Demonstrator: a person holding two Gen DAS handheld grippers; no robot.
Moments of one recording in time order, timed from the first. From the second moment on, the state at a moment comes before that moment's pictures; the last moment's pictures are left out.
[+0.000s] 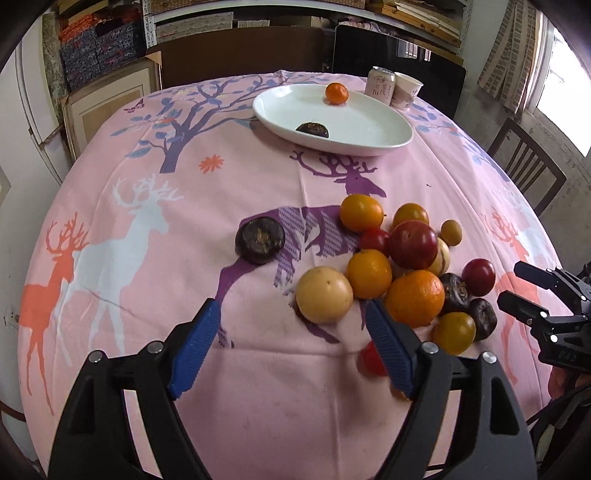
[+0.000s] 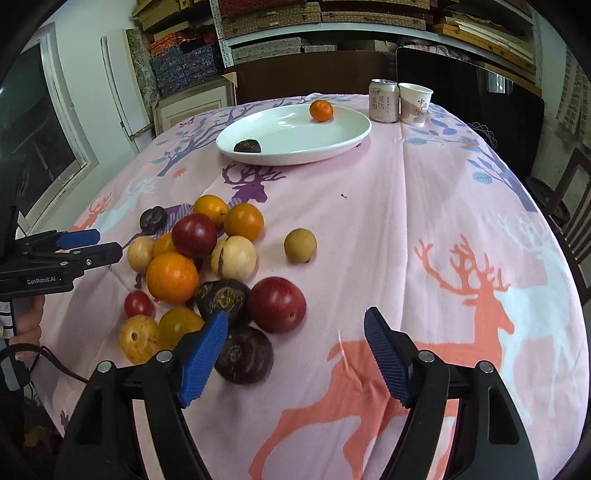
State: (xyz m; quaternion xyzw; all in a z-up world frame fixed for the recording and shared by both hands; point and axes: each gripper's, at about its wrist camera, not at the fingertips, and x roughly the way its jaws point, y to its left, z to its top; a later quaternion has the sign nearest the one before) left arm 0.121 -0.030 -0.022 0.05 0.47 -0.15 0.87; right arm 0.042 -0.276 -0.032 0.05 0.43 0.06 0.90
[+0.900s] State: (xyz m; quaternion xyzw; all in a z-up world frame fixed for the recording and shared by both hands) left arm 0.121 -0.031 -0.053 0.06 0.49 -0.14 0.86; right arm 0.039 -0.238 -0.053 -0.01 0.45 0.07 0.89
